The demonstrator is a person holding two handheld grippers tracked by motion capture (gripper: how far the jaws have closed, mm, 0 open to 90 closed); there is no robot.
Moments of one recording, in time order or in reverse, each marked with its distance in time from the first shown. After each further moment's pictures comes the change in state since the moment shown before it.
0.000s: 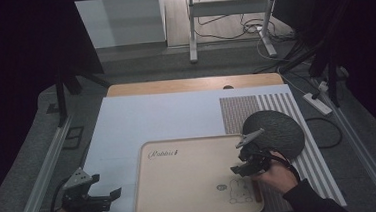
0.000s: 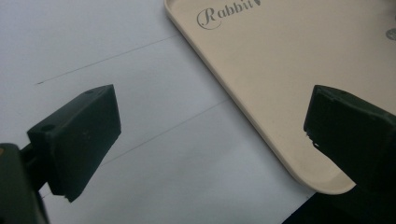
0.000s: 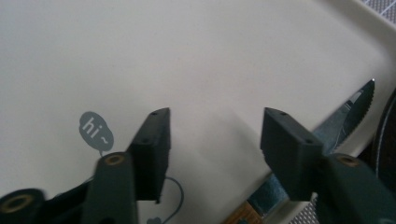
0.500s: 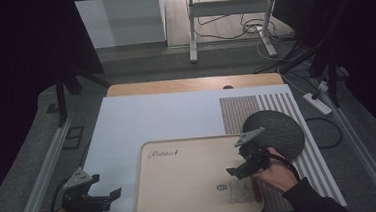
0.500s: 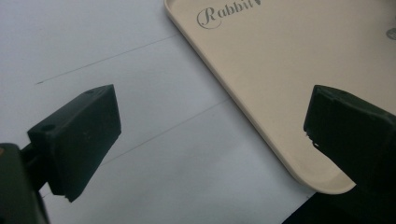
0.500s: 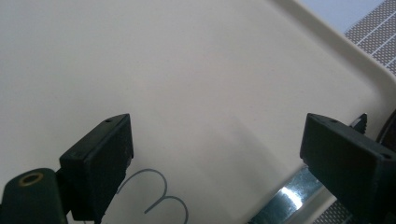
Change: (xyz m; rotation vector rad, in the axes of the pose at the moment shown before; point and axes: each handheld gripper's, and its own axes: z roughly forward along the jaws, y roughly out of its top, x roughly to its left) left arm 0.000 0.000 0.000 0.001 0.000 0.001; right arm 0.003 0.006 -0.004 -0.067 0.015 -0.045
